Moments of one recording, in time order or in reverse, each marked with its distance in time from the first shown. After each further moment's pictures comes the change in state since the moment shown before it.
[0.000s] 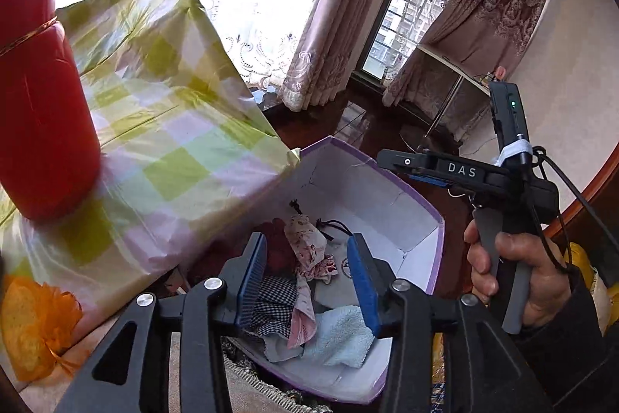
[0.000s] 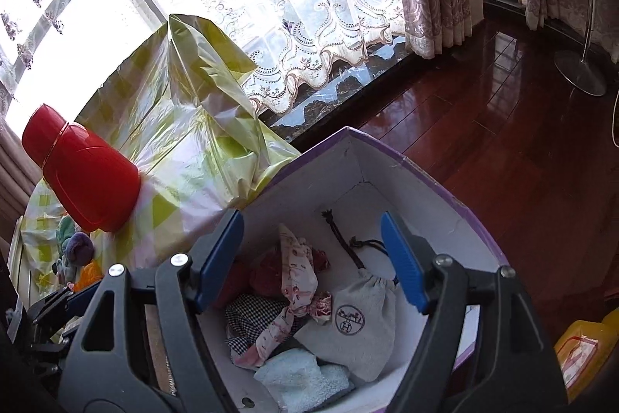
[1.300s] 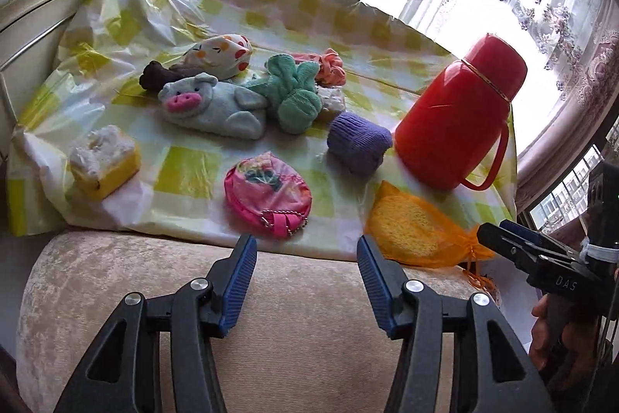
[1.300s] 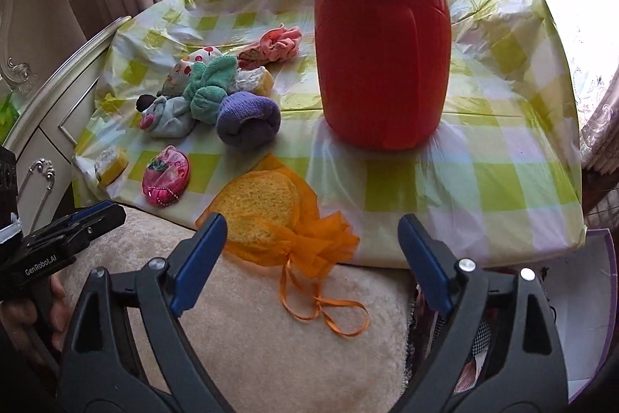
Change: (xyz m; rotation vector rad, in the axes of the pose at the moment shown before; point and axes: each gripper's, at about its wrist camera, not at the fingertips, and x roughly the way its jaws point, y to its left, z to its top) left arm -0.204 0.201 -0.154 -0.662 -0.239 0.557; right arm 0.034 0.314 -0.109 -0.688 0.166 0.300
